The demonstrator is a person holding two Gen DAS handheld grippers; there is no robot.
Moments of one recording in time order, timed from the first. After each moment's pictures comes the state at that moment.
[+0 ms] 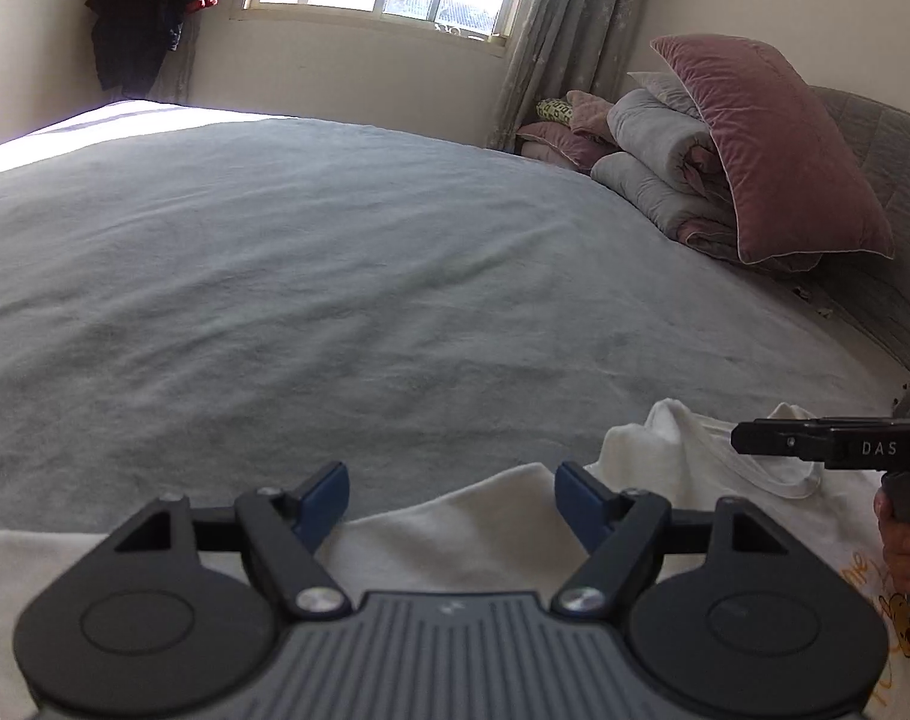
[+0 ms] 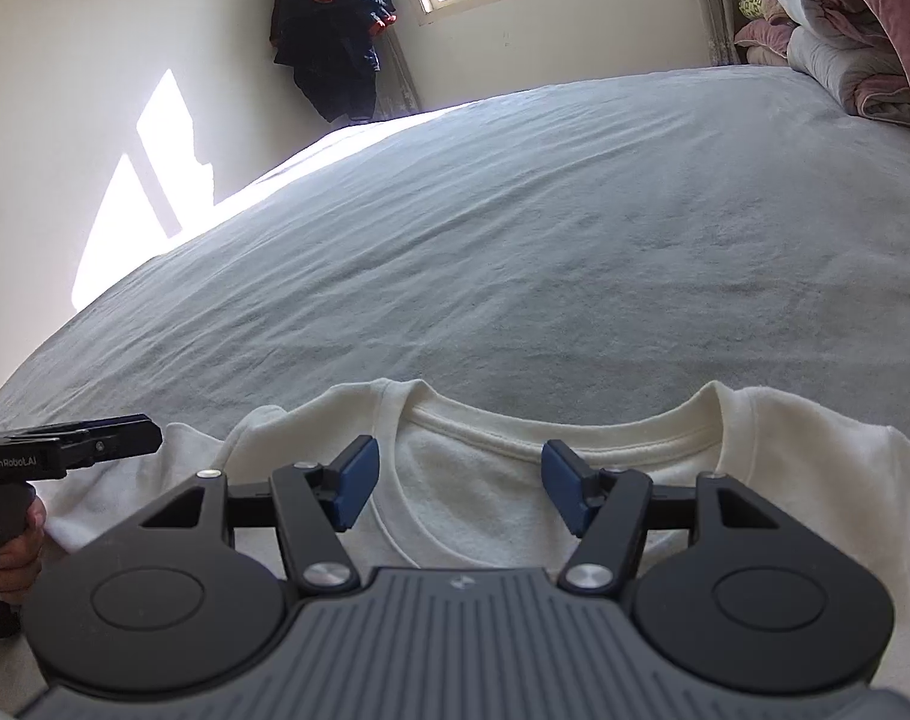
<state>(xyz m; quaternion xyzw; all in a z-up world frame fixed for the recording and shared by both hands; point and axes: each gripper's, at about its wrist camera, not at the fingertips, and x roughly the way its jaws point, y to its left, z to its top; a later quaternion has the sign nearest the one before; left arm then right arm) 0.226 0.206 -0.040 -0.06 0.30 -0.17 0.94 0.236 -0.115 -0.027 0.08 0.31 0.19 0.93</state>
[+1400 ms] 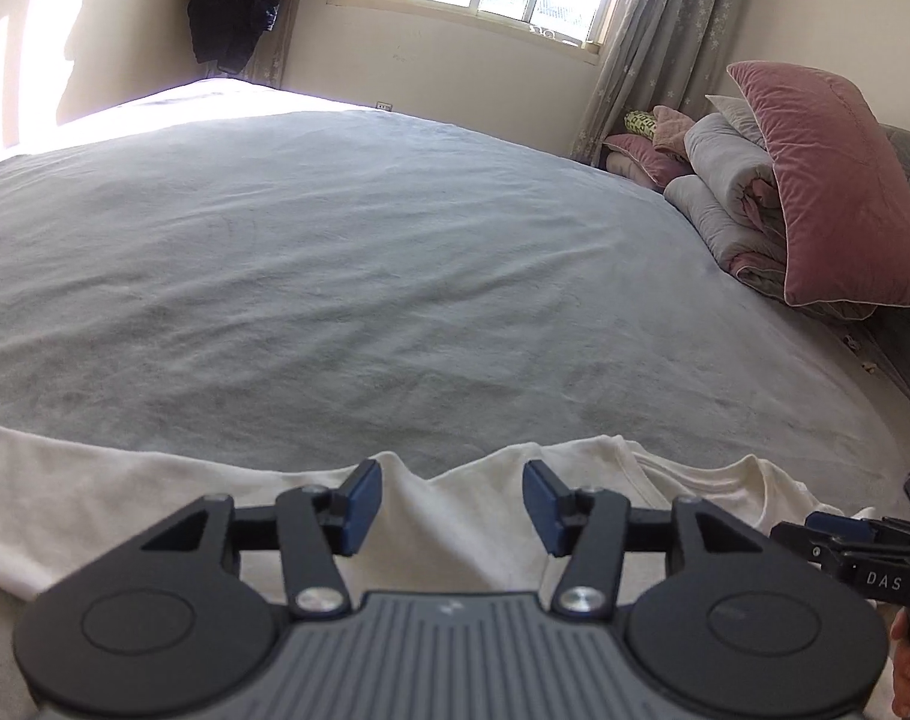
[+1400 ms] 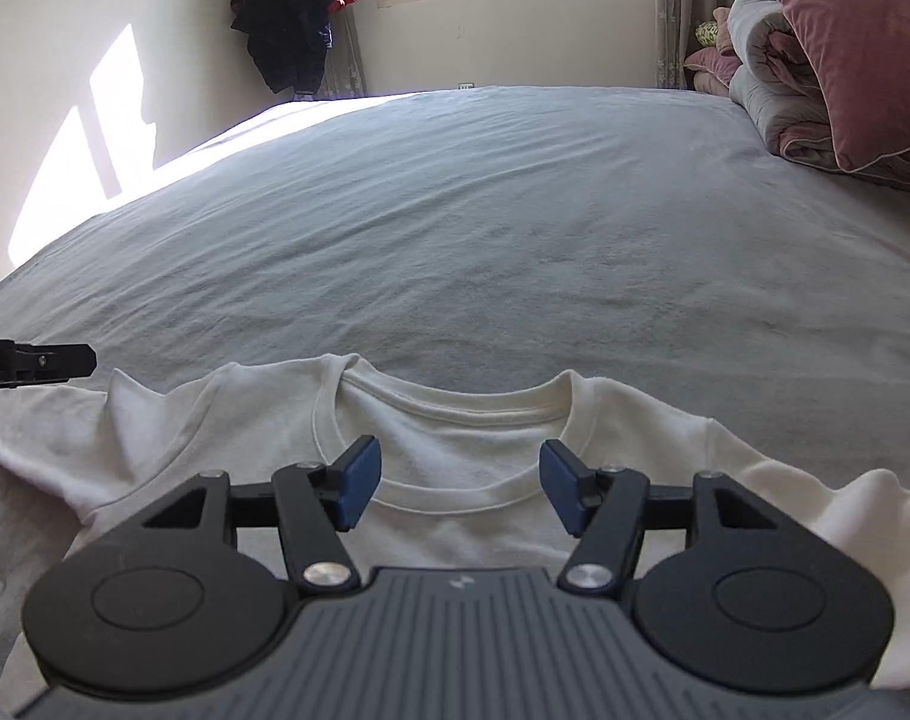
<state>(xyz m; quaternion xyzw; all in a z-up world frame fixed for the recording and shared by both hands) 0.172 0.155 0.016 -0.10 0.33 -0.07 0.93 0.176 -0.144 0.000 0.03 0.34 0.10 0.93</state>
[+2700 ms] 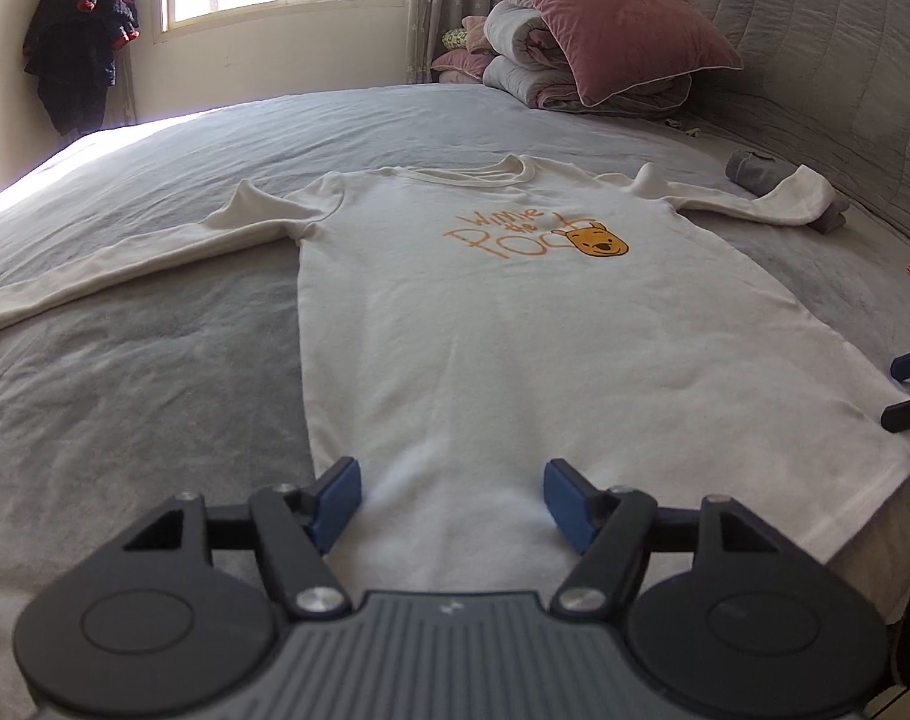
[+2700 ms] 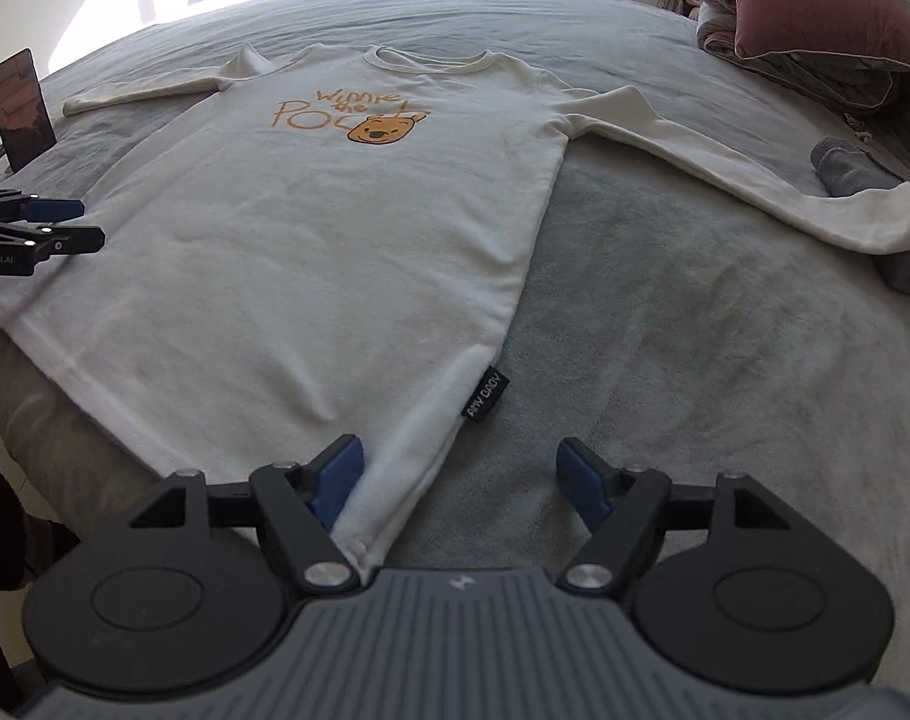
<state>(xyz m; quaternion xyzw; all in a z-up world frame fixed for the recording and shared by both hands) -0.096 0.125 -0.039 0.07 0.34 -0.20 0.92 -0.130 -0.223 -0.026 -0.07 0.44 0.11 0.89</state>
